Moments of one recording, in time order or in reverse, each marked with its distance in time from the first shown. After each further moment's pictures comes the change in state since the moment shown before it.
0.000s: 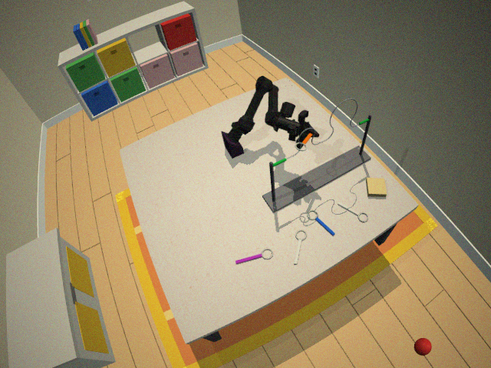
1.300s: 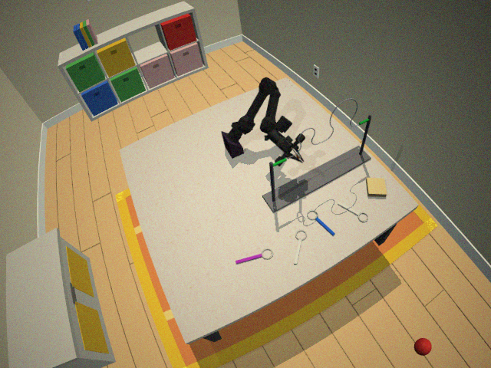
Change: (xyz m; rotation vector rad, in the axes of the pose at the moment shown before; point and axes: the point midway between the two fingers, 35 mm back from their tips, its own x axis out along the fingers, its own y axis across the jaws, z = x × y) arm -0.035 -0.119 0.054 -0.832 0.028 -0.419
